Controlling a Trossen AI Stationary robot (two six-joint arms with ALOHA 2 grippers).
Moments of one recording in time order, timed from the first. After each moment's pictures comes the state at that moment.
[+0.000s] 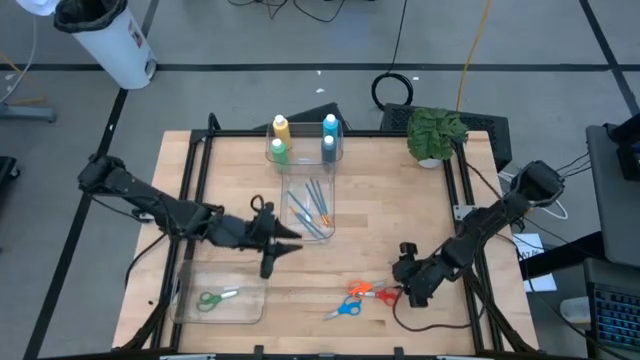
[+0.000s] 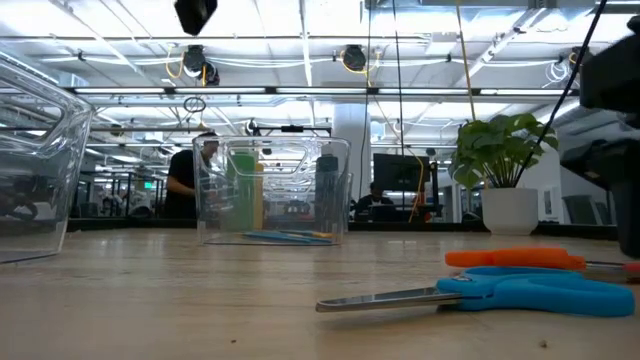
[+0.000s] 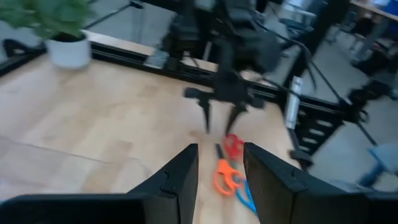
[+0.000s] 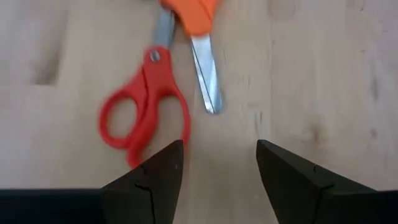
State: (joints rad) left arm -0.39 1.22 0.85 0.07 -0.34 -0.37; right arm 0.70 1.41 0.55 -0.17 0.23 0.61
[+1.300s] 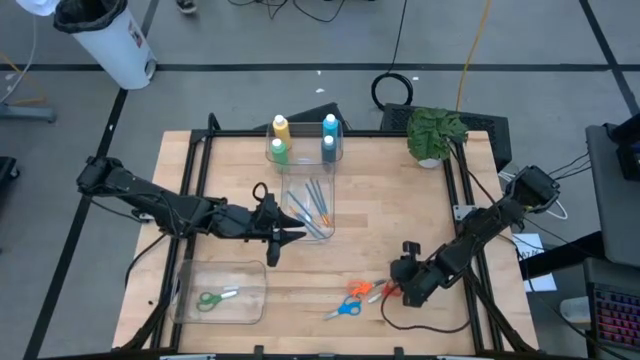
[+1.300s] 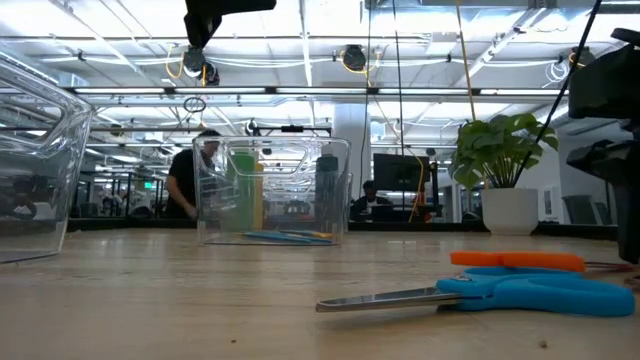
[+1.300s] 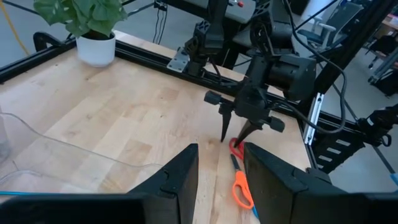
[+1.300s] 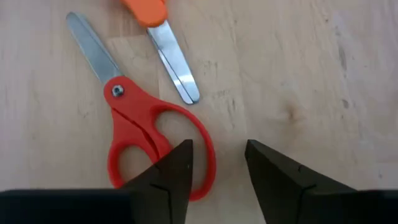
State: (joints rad) left arm -0.31 1.22 0.85 0.07 -0.34 -0.42; right arm 0.70 1.51 0.55 -0.42 0.32 0.75
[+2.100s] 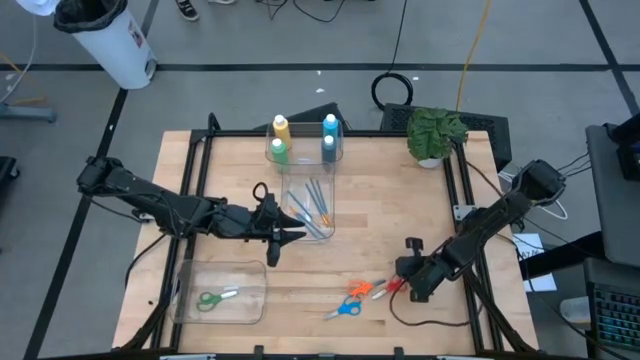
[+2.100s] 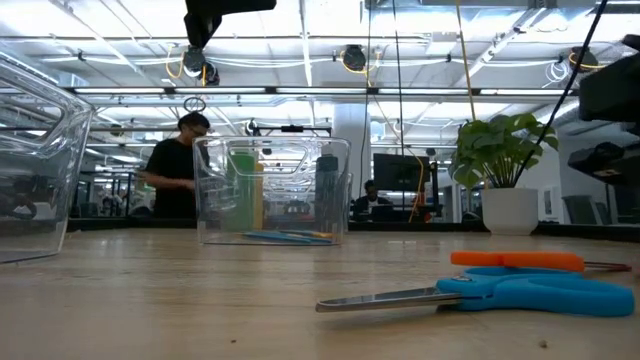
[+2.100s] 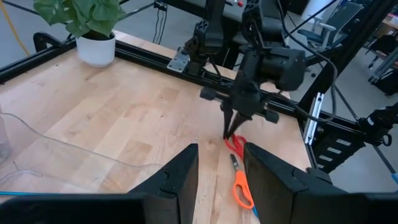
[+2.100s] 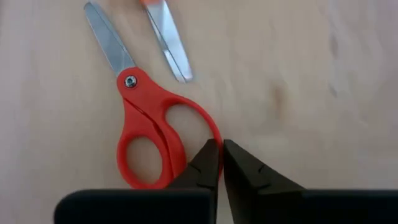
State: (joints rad) left arm -0.31 1.22 0.85 0.07 -0.34 -0.42; right arm 0.70 1.40 0.55 -0.38 0.28 0.67
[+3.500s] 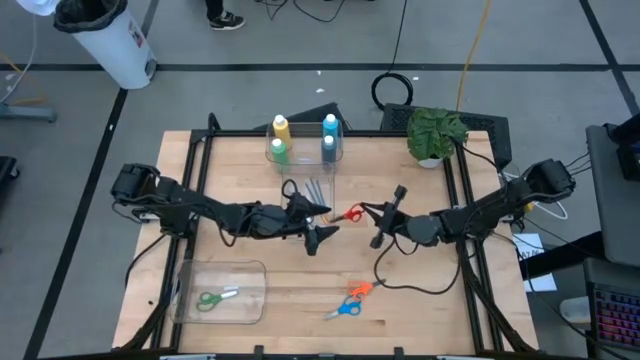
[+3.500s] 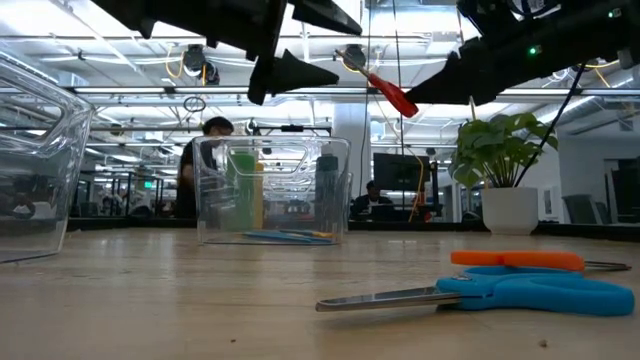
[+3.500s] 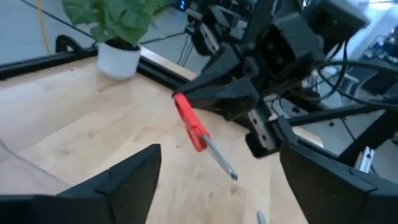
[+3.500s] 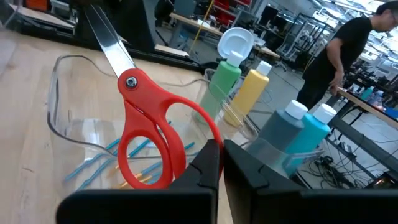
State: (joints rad) left arm -0.18 1.58 0.85 0.55 -0.37 -0.47; right arm 0.31 1.29 0.46 0.62 0.83 -0.21
